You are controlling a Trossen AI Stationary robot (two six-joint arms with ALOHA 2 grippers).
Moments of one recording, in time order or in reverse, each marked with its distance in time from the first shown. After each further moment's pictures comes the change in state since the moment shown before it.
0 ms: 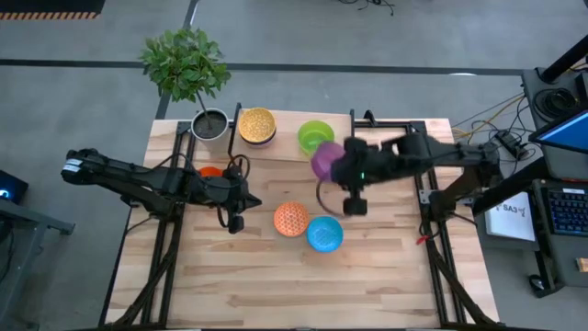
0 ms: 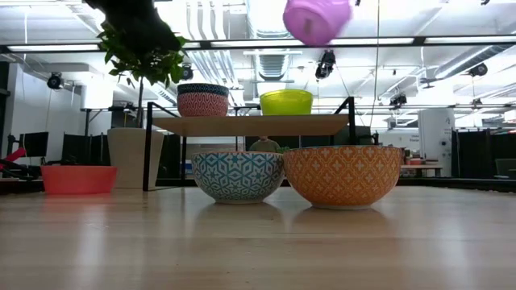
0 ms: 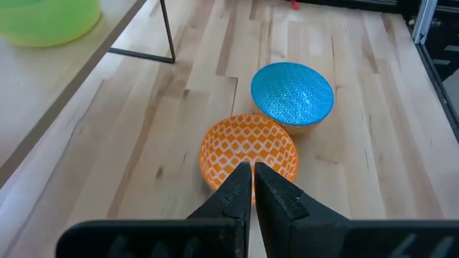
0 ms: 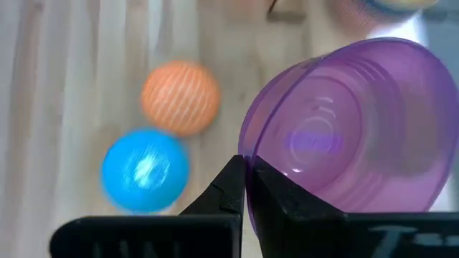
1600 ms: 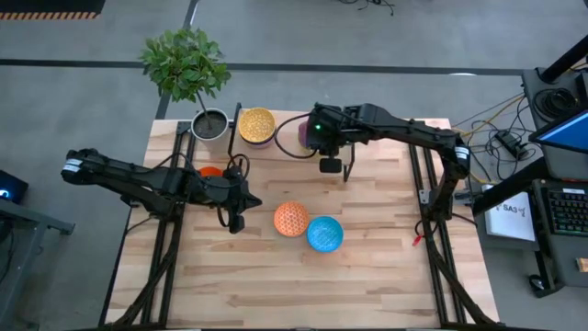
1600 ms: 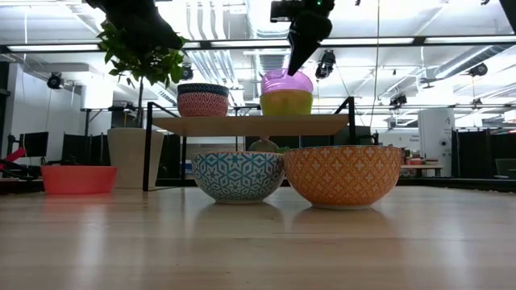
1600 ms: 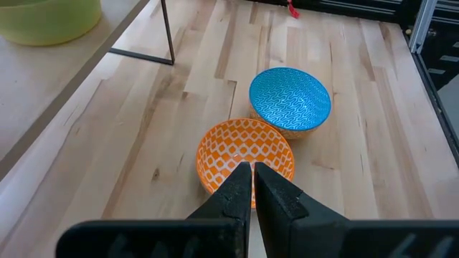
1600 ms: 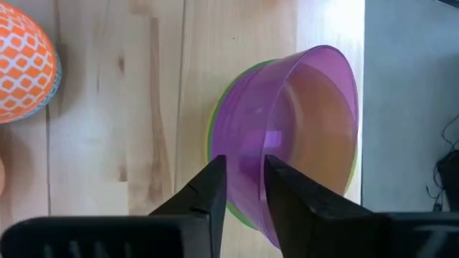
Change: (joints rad) left arm 0.000 0.000 0.000 0.010 0.001 -0.026; right arm -0.381 0.219 0.012 0.114 -0.027 -0.402
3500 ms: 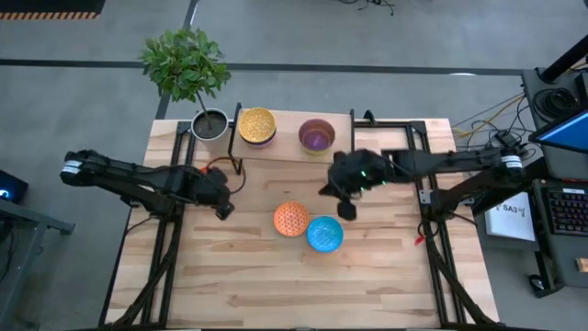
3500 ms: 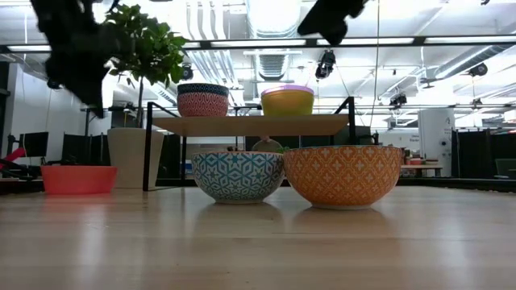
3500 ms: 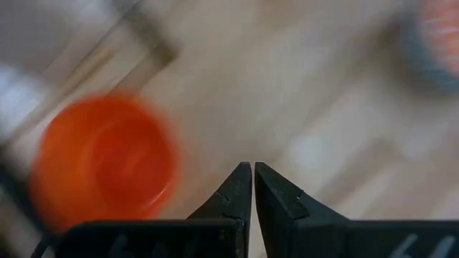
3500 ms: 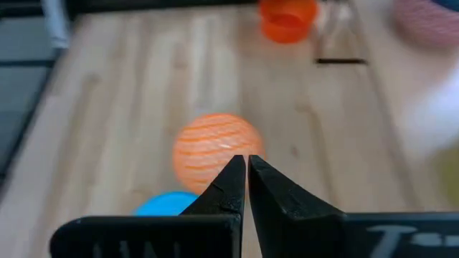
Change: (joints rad) left arm 0.042 0.000 -0.029 -0.655 -0.129 -0.633; right arm 0.249 -0.437 -0.684 0.652 -0.264 0.401
